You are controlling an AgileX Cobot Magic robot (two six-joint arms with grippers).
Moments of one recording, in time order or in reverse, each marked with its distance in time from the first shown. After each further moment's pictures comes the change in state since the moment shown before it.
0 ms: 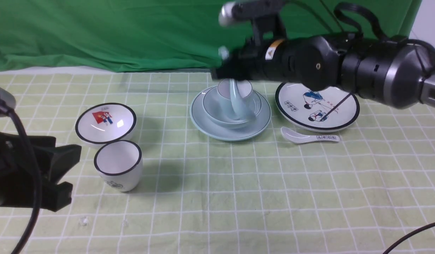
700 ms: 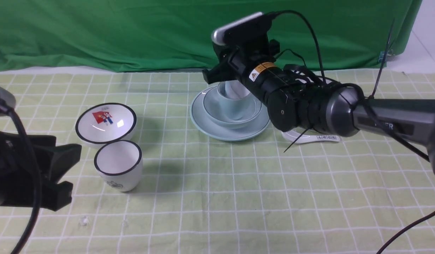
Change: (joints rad) right arm 0.000 0.209 0.001 -0.001 -0.465 -0.217; left arm 0.000 0.000 0.000 -0.001 -0.003 0.001
